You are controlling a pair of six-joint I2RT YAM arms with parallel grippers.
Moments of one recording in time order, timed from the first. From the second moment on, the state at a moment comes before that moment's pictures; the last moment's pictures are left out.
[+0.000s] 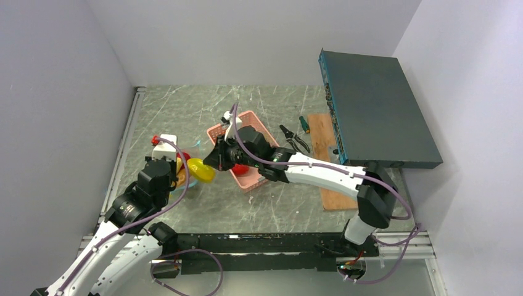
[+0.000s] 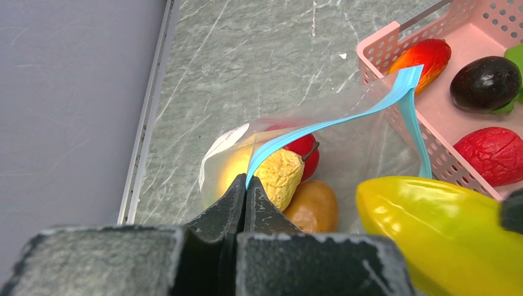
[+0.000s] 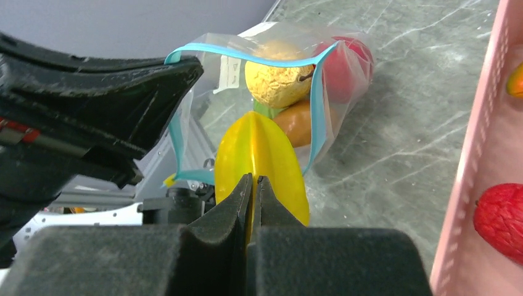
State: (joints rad) left arm -0.60 0.52 0.73 -0.60 -0.69 -0.04; right arm 1.06 1.62 1.27 0.05 -0.11 0.66
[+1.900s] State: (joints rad) left arm -0.60 0.51 0.73 -0.61 -0.69 -0.04; right arm 1.17 1.80 1.47 0.04 0.12 0.54
